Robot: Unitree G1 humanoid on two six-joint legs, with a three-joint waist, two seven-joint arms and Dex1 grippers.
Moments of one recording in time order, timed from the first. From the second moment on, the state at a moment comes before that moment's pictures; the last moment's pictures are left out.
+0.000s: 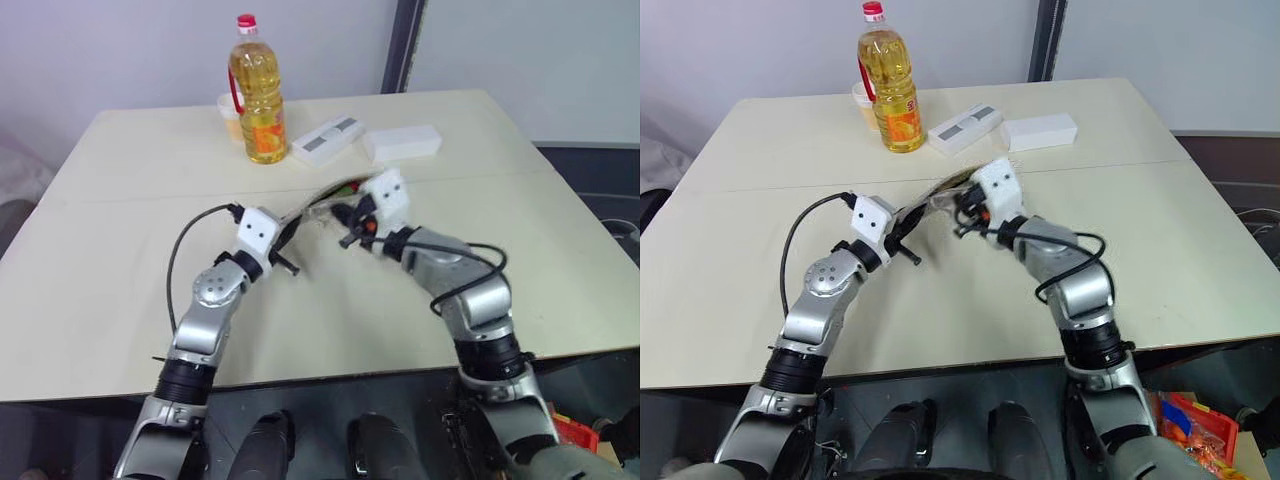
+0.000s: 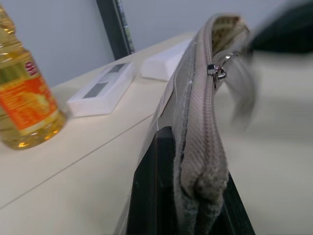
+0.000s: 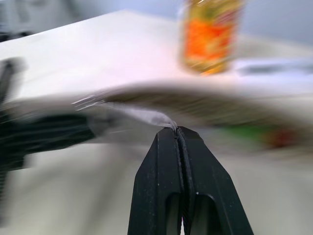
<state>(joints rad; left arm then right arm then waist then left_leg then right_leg) -0.40 0.25 -0.07 0.07 -0.05 0.05 -0.45 -0.64 -0.28 0.04 -0.19 0.22 0.74 0.42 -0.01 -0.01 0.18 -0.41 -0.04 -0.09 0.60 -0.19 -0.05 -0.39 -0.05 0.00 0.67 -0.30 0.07</state>
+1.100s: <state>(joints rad) -0.16 0.48 0.05 0.00 -0.19 0.09 -0.62 -0.41 -0.62 -0.01 -0.22 0.29 0.64 0.71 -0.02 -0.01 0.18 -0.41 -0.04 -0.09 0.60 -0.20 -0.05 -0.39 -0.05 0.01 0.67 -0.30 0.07</state>
